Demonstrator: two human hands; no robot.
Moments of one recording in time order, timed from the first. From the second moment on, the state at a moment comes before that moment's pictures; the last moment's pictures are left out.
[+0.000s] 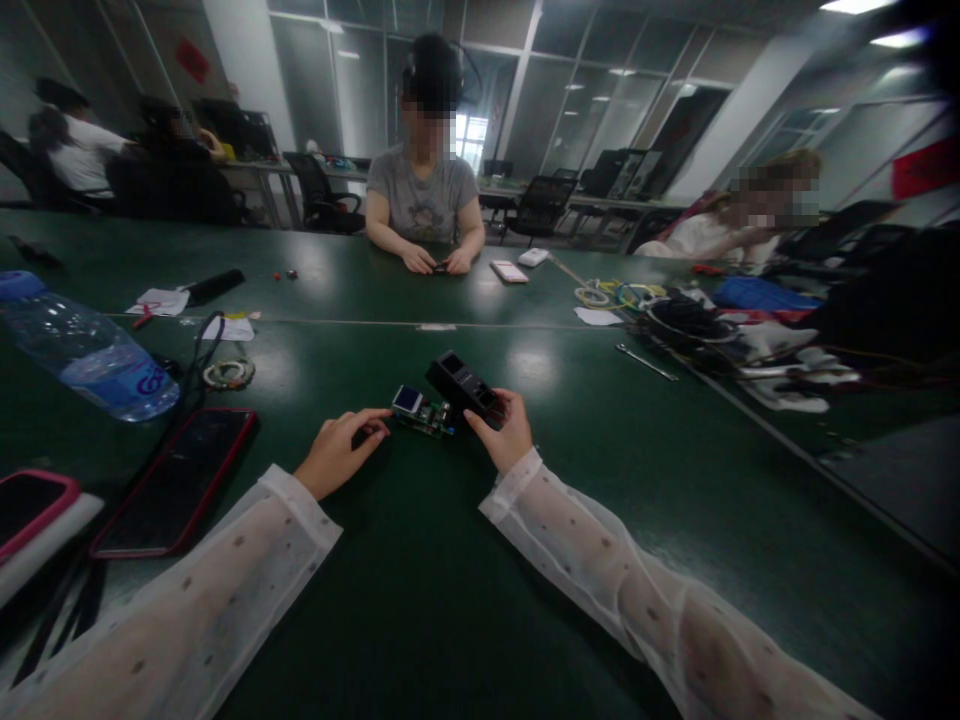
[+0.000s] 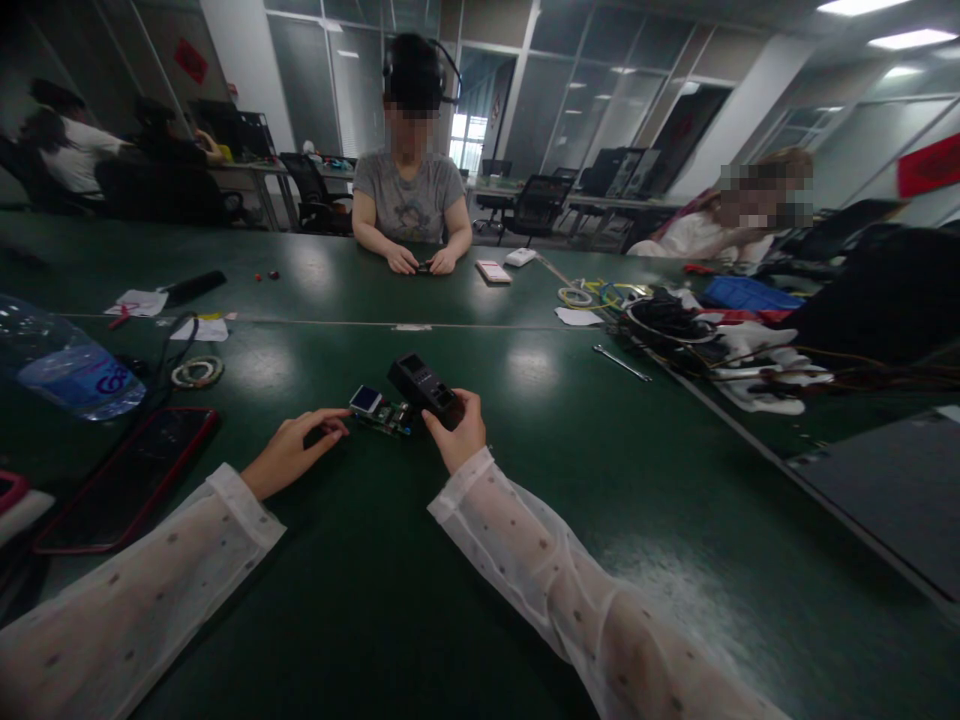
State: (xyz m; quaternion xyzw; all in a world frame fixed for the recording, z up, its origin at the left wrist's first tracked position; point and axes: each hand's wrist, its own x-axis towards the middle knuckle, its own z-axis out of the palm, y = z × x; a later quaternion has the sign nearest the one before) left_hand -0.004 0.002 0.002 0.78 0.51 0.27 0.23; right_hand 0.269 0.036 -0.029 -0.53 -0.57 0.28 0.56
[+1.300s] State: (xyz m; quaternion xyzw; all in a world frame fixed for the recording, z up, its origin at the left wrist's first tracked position) left_hand -0.004 0.005 -0.004 0.79 0.51 0.27 0.22; right_hand 0.258 0.013 -0.003 -0.46 -0.67 0.16 0.56
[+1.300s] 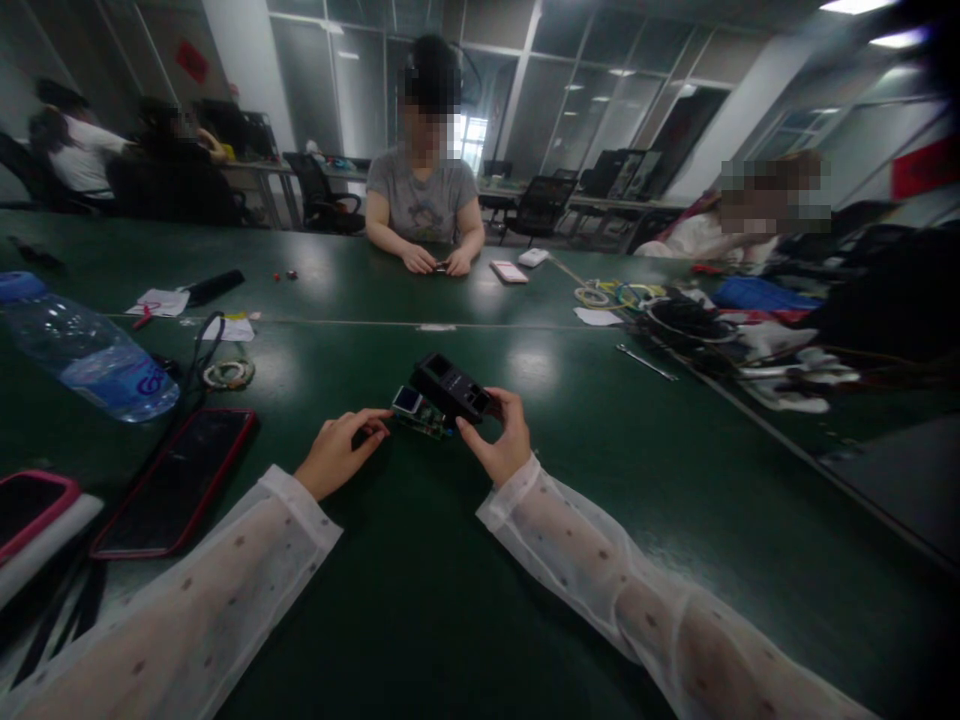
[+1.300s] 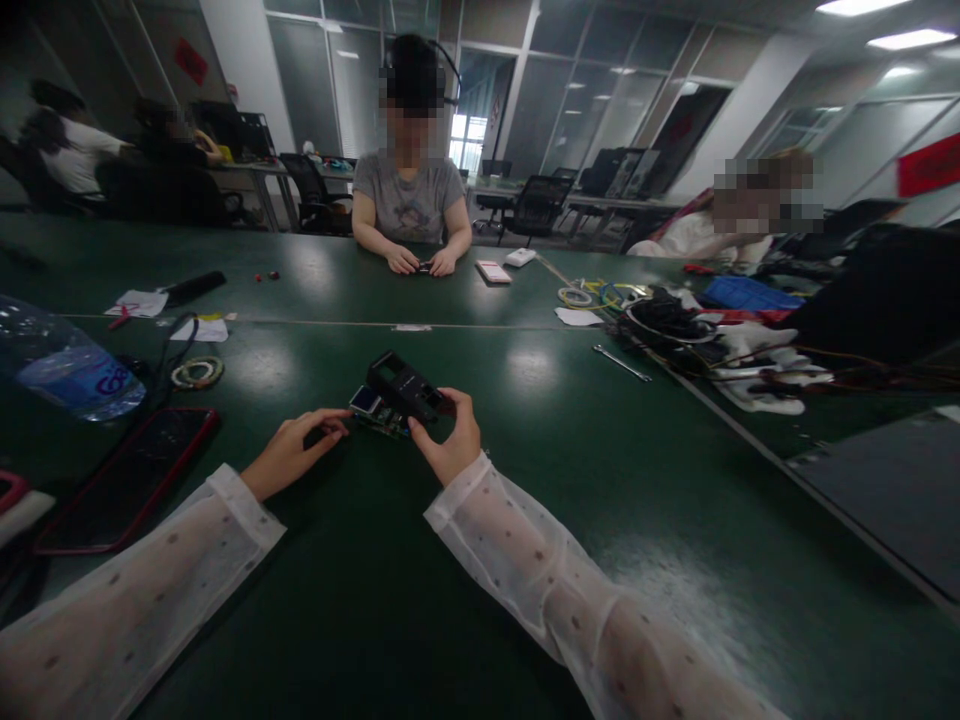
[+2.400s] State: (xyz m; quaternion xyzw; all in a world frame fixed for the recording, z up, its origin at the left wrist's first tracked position) left_hand -0.003 0.004 -0.001 0.79 0.51 0.26 0.21; right_hand 0.256 0.010 0.001 -0.42 -0.75 0.19 0.47
